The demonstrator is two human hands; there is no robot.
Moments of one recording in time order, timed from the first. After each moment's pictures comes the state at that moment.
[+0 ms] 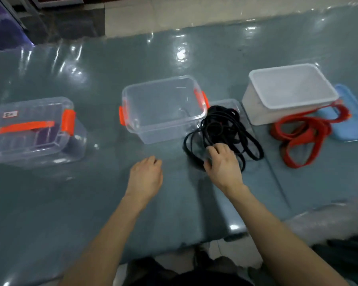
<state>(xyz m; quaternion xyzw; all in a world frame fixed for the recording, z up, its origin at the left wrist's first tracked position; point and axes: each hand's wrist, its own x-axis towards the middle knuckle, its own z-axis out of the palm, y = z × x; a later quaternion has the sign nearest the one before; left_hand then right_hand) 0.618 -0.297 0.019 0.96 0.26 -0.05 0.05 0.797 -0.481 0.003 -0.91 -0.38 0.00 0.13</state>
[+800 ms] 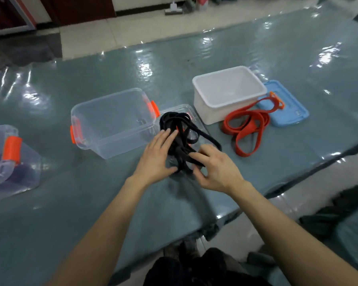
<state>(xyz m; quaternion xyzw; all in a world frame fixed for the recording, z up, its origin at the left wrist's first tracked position) 0.747 -0.372 0.036 0.97 0.06 0.03 0.25 0.831 -0.600 0.067 -0.83 -0.50 -0.07 0.25</state>
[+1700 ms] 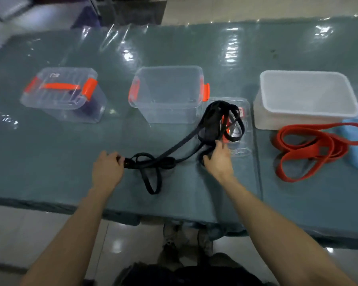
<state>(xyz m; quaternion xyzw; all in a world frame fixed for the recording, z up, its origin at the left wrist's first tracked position) 0.547 -0.359 0.008 0.79 0.60 0.00 0.11 0.861 -0.534 -0.031 -0.87 -0.31 0.25 0.28</state>
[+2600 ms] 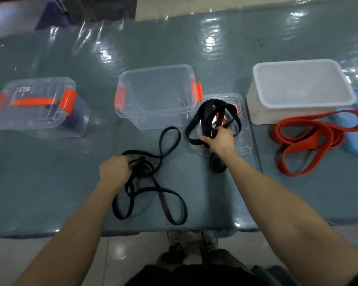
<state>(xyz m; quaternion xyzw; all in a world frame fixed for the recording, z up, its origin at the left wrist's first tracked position) 0.596 -0.303 -0.007 0.85 0.49 -0.18 0.06 0.922 -0.471 -0.031 -0.90 -0.21 0.28 0.27</state>
